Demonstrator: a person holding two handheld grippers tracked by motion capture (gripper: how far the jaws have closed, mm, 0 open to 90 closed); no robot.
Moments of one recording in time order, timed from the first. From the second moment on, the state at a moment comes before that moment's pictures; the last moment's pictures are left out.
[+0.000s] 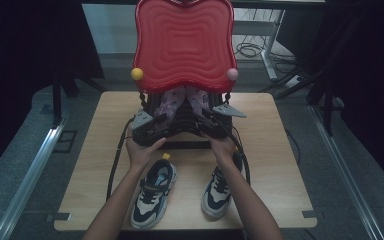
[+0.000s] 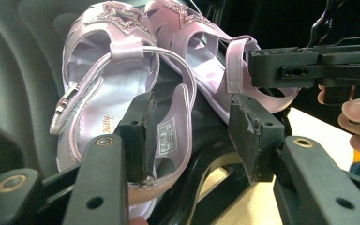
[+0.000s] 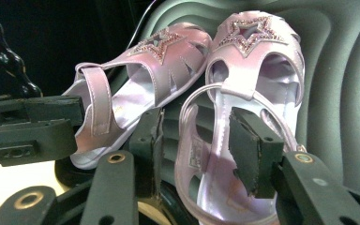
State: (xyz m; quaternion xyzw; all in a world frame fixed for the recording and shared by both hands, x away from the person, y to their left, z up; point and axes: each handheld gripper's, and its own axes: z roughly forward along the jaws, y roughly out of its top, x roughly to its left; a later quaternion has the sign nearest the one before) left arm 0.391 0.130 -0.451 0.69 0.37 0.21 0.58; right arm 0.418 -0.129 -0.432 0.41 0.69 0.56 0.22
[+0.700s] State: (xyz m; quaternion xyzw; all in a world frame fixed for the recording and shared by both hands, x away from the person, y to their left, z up) left arm 0.395 0.126 -0.446 0.69 0.38 0.23 0.57; right arm 0.409 -0.127 -0.431 0.40 0.68 0.59 0.18
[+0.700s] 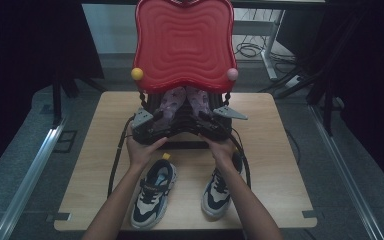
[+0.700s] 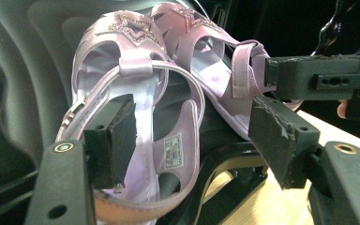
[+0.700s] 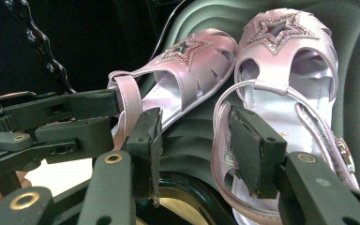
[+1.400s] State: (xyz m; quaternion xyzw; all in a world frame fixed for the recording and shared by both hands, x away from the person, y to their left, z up) left arm 0.382 0.129 -0.434 0.69 0.38 0.23 0.57; right arm 0.394 -0.133 -0.427 0.38 0.70 0.58 0.19
